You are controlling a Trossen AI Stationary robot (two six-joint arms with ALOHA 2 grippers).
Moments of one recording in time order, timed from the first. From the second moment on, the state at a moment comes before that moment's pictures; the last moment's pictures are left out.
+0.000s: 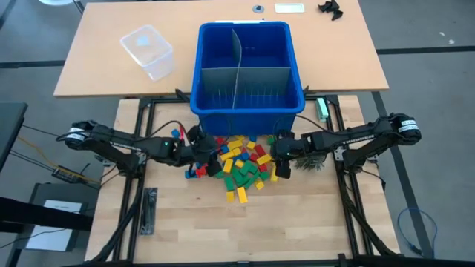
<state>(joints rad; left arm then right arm) -0.12 1.35 0.96 -0.39 -0.59 -0.33 0.02 1.31 0.80 -0.45 0.24 0.16</state>
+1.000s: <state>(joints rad) 0.16 1.35 0.81 -0.09 -0.69 -0.24 -0.22 1.32 0.68 -0.15 0.58 0.24</state>
